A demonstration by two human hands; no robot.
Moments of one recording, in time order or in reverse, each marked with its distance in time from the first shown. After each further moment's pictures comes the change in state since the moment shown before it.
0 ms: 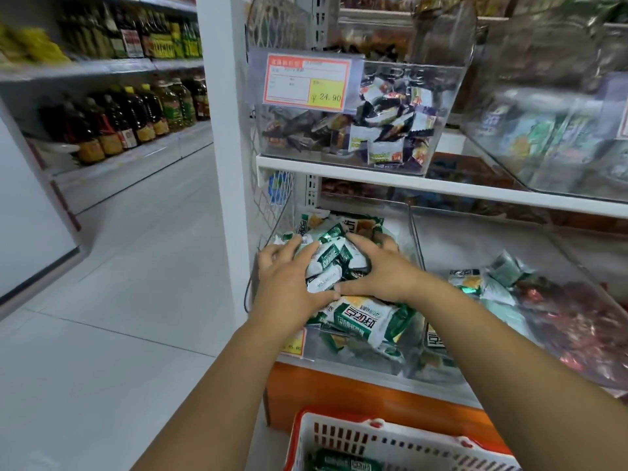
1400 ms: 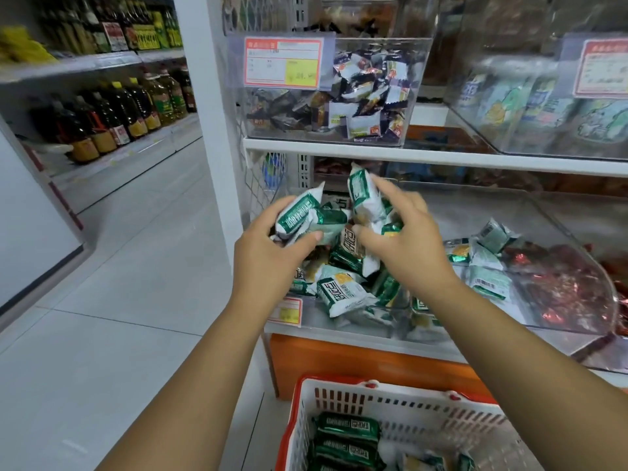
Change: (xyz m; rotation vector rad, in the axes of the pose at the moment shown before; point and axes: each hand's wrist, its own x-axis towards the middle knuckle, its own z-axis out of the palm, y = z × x) left_hand -0.032 0.034 -0.047 -0.661 0.236 -0.086; right_hand -0.065 -0.007 -0.001 0.400 0.633 -0.217
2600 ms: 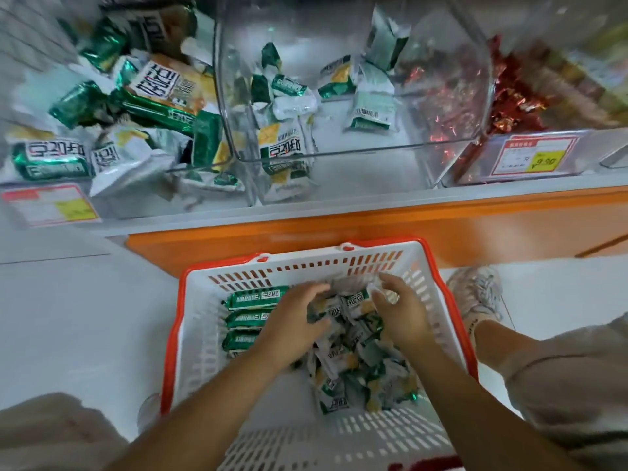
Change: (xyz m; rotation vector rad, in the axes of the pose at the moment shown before) left_hand -0.222 -0.142 0.171 0.493 -1.022 -0.273; right_hand -0.290 0.253 -0.029 0.066 -0.040 0.984
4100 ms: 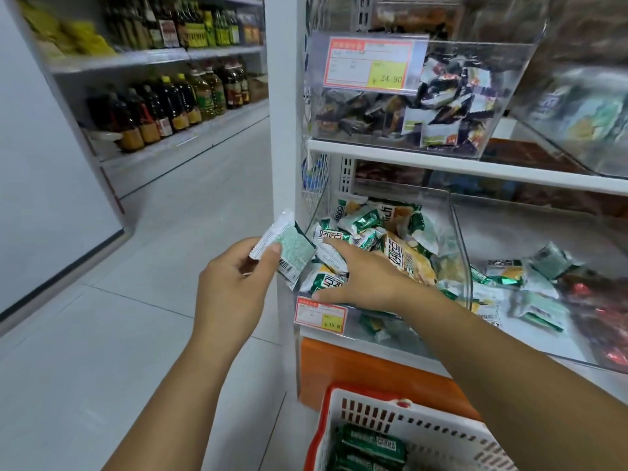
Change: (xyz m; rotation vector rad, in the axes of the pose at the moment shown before) left_hand -0.137 -0.032 -0.312 -0.449 1.162 0.091; right_hand -0.042 -0.395 0.144 -0.726 -0.469 -0.908
